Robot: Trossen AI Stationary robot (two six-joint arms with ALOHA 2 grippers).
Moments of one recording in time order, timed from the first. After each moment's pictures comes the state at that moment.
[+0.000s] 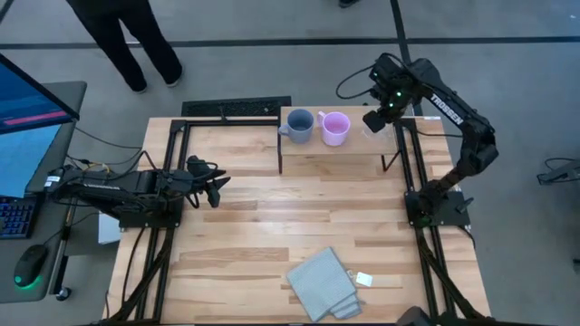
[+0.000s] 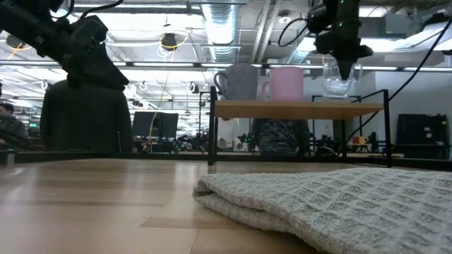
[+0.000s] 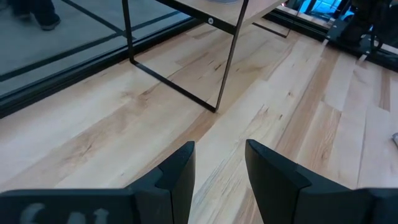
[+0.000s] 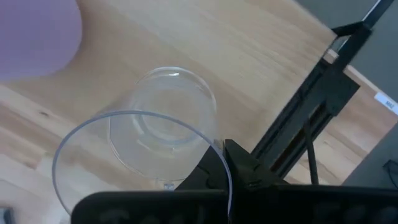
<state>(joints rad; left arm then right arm) -0.04 0.53 0.36 -0.32 -0.50 -0.47 -0.87 1.55 1.67 -1.57 0.03 0.04</state>
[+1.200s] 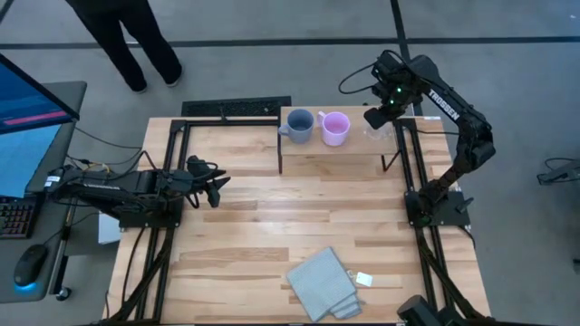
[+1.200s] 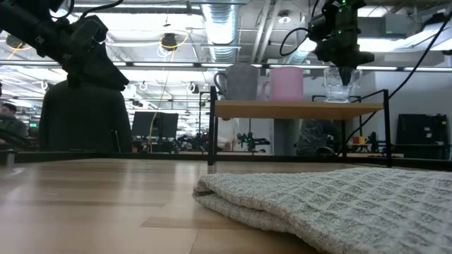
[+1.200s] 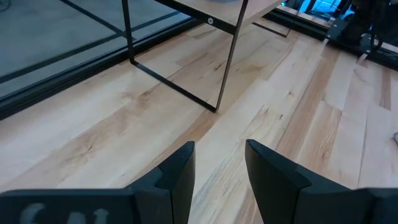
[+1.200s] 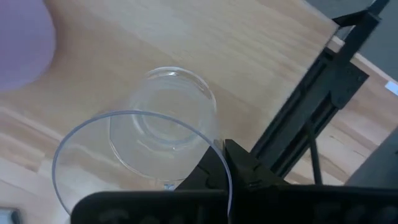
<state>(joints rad) -0.04 0.53 0.36 -0.32 -0.50 -0.46 -0.93 1.59 1.67 -1.57 0.00 0.02</state>
